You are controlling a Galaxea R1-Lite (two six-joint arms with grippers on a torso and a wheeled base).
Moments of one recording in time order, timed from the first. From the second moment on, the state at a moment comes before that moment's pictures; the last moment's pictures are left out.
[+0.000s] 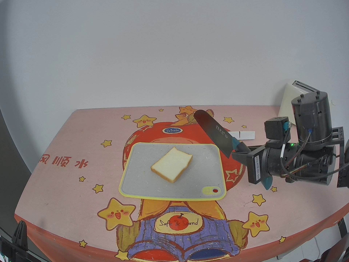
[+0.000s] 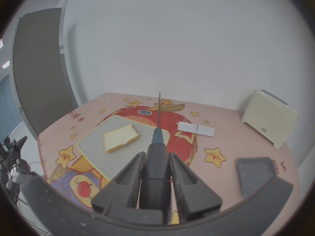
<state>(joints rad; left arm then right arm) -0.02 0.02 -0.02 0.00 -0.02 0.01 0.75 1.54 -0.91 -0.10 -0.22 0.14</state>
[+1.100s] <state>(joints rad) -0.02 0.02 -0.02 0.00 -0.02 0.01 0.79 1.53 -0.86 -0.14 -0.12 0.08</state>
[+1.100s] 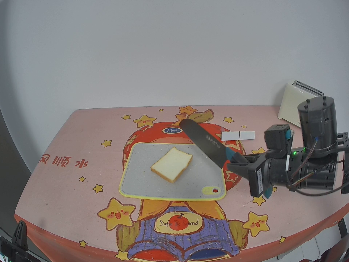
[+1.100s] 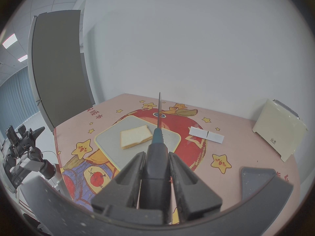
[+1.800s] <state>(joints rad) -0.02 0.02 -0.02 -0.09 -0.05 0.02 0.80 1.57 -0.76 -0.31 -0.04 0.08</state>
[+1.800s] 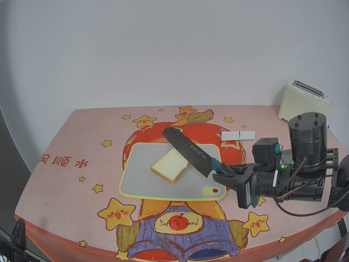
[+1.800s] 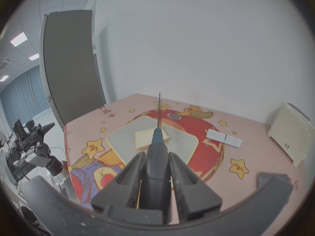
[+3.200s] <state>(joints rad) -0.41 1.04 -0.92 -0.12 -0.29 0.12 0.78 1.58 -0.88 -0.17 0.07 0.03</state>
